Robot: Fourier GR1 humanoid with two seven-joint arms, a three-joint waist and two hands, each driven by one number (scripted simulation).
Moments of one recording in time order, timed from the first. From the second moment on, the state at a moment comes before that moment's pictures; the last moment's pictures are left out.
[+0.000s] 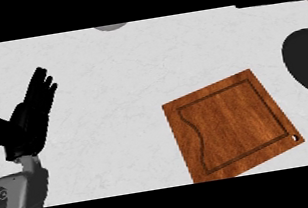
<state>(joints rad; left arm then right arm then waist) -0.20 0.15 0.08 -1.57 0.10 0.05 0.23 -0.67 -0.66 -0.46 -0.44 0.88 -0.21 -0.46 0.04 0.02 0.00</state>
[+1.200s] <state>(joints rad) -0.17 0.17 0.11 -1.60 0.12 0.04 0.24 -0.63 -0.90 -0.82 -0.13 0.51 0.28 -0.73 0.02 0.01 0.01</state>
